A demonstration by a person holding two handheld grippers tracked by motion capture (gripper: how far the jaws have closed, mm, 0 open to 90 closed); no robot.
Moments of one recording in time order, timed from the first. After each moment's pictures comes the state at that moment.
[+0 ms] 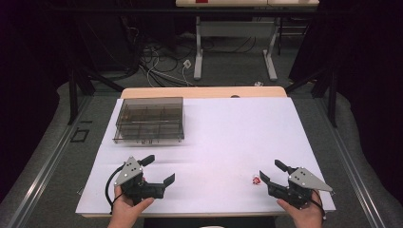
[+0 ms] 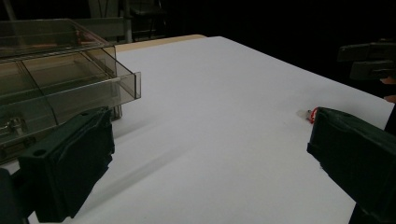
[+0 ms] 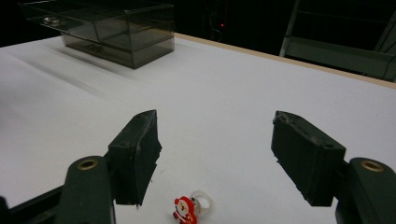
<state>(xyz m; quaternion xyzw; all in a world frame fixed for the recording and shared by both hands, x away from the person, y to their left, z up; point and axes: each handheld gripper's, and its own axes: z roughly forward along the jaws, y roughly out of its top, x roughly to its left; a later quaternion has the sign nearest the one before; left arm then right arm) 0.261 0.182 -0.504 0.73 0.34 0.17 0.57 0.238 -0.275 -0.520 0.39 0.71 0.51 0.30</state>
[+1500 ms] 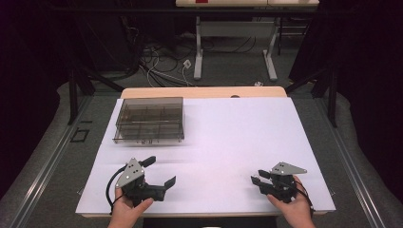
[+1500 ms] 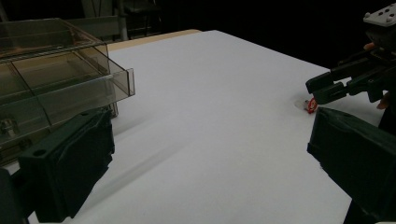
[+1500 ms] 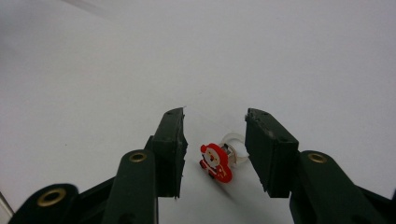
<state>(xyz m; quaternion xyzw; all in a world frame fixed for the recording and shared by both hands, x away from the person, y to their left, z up) 0.259 0.180 -0.505 0.74 0.32 0.18 0.56 0.268 -0.258 -0.549 0.42 0.78 0.42 0.17</state>
